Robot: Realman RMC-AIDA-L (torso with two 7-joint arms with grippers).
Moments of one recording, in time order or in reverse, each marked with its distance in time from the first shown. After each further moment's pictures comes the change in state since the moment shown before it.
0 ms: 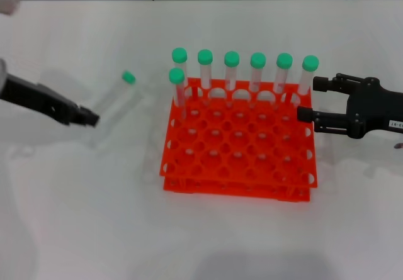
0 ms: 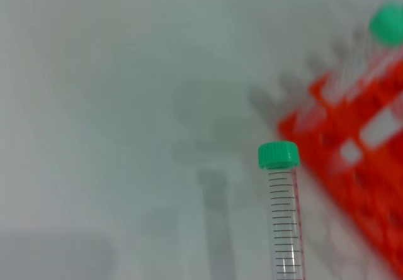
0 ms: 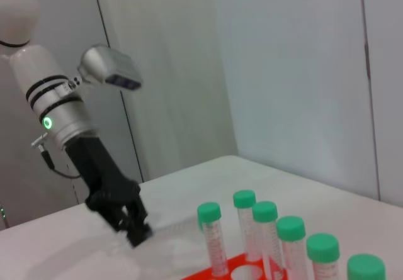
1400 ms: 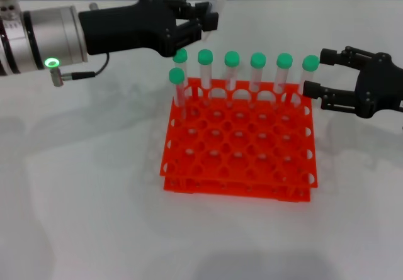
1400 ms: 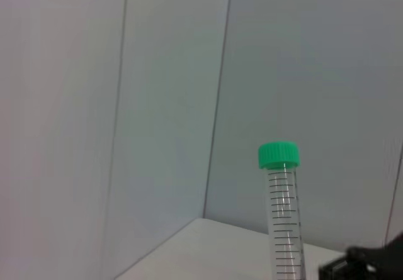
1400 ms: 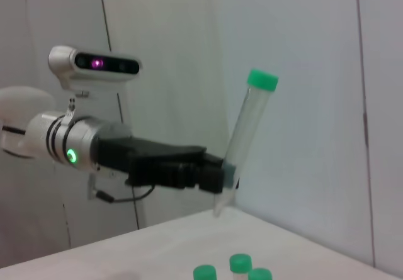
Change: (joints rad) left arm -0.019 -0.071 -0.004 -0.303 -0.806 -0.052 0.722; right arm -0.010 -0.004 0.019 -0.035 0.089 -0.042 -0.049
